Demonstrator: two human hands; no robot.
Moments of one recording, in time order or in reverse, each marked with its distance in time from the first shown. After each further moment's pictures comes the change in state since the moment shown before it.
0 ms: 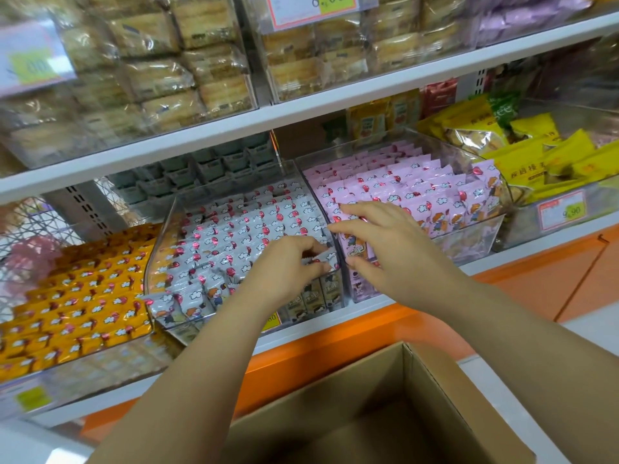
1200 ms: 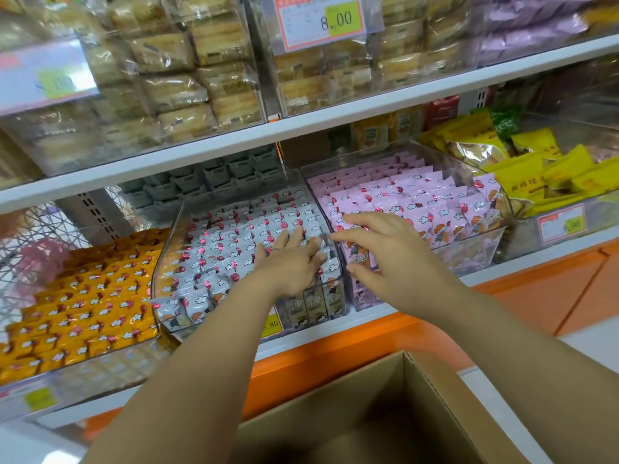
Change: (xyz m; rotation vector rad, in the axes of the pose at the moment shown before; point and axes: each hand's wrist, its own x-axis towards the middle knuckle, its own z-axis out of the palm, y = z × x) left_hand 0.030 -0.015 0.001 0.428 -0.229 -0.111; right_hand 0.003 -0.005 -0.004 0.007 -0.019 0.024
